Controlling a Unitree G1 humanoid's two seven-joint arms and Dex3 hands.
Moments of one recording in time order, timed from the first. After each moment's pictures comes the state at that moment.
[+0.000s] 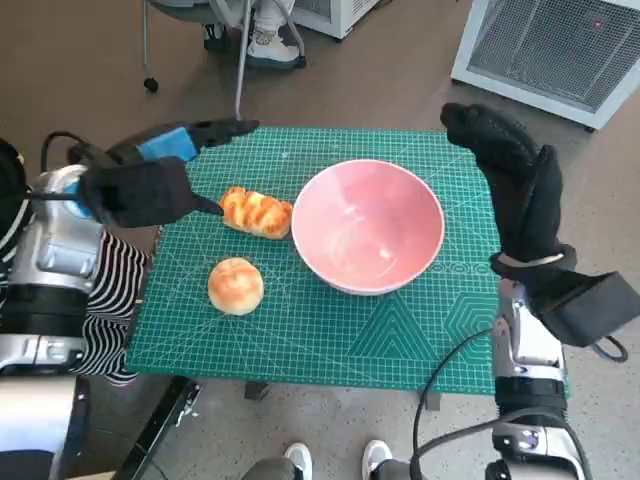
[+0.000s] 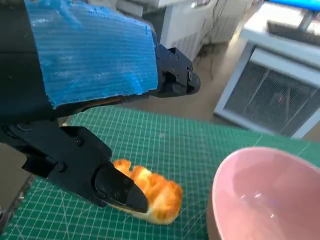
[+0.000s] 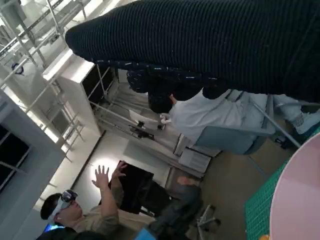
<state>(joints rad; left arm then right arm) -0.97 0.63 -0.20 0.75 0.36 -0.23 -0.57 -0.62 -0.17 -0.14 0.45 0.22 -0.60 0.37</state>
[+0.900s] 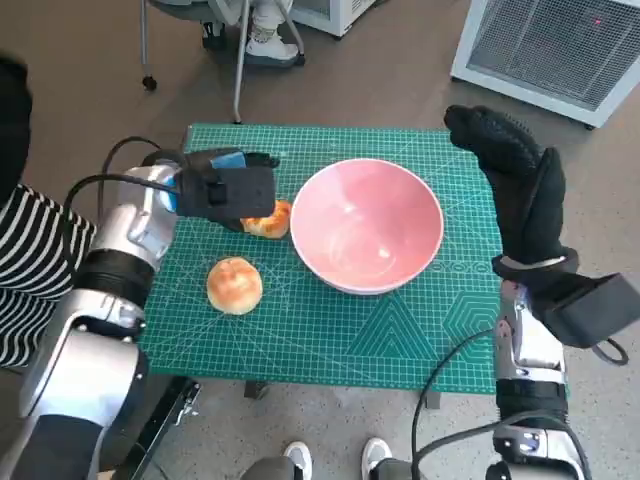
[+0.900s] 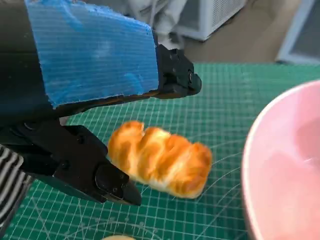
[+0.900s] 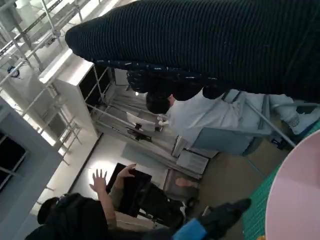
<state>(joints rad) -1.17 0.42 -0.44 1.22 0.60 -0.13 -0.39 -0.60 -0.17 -0.14 0.43 0.23 -0.58 0.36</state>
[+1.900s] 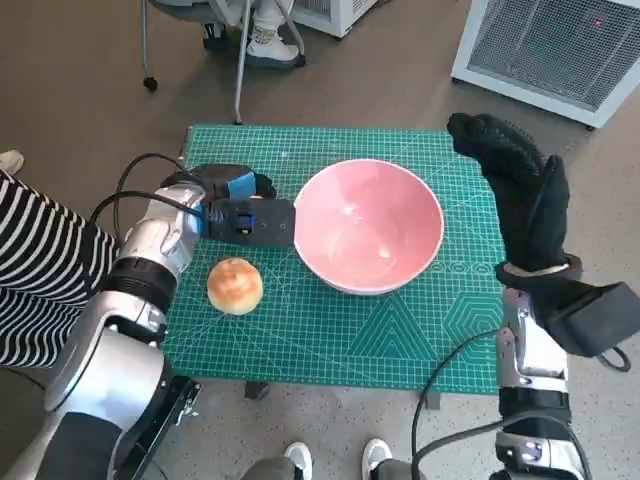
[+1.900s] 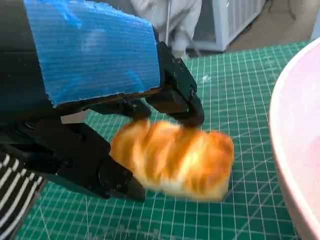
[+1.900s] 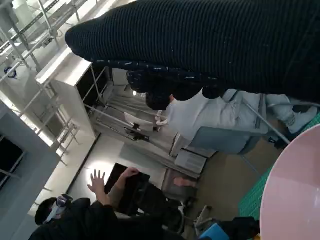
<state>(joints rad) -1.17 0.38 -0.55 1.32 0.71 -0.18 -0.16 -0.57 -0.18 -0.14 0.39 0.23 -0.56 0.36</state>
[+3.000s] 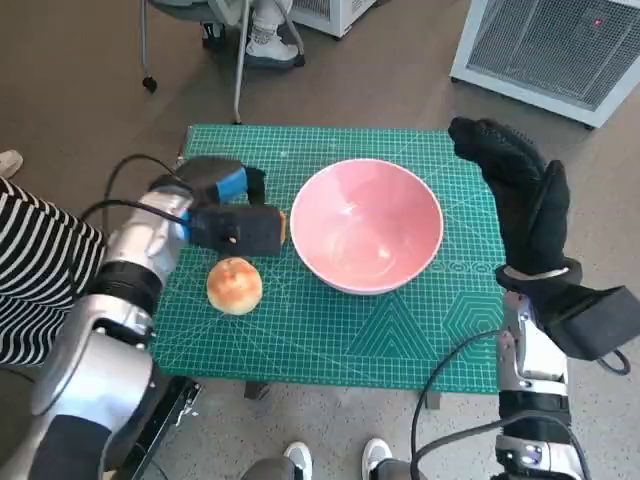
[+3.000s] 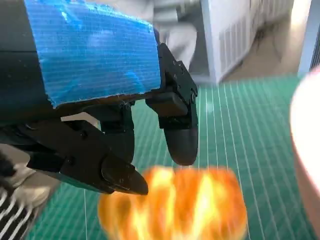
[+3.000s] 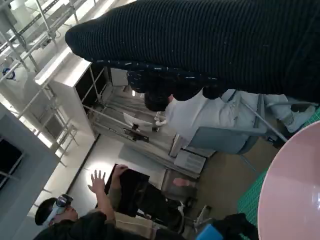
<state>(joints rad) -1.15 0.47 -0.53 1.27 0.69 -0.30 0.01 -0.55 -0.17 -0.15 0.38 0.24 -0.56 0.37</state>
